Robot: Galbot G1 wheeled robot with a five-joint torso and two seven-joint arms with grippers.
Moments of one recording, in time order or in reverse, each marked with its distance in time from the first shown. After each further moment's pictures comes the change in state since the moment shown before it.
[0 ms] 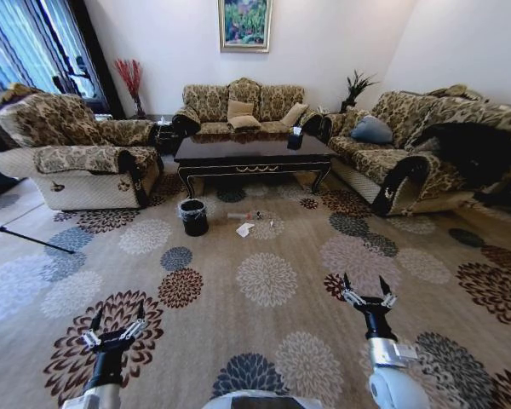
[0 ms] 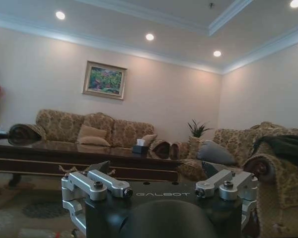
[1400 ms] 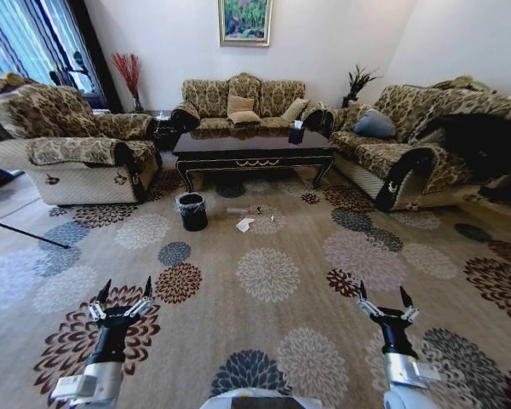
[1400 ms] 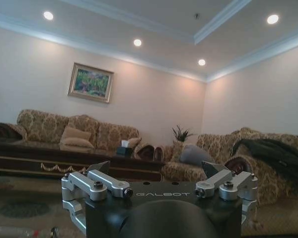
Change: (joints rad) left arm -0.026 0.096 0.068 -0.067 -0.073 0.023 -0.038; right arm -0.072 0.111 0.095 0.053 -0.024 0.074 -0.055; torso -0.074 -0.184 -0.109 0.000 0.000
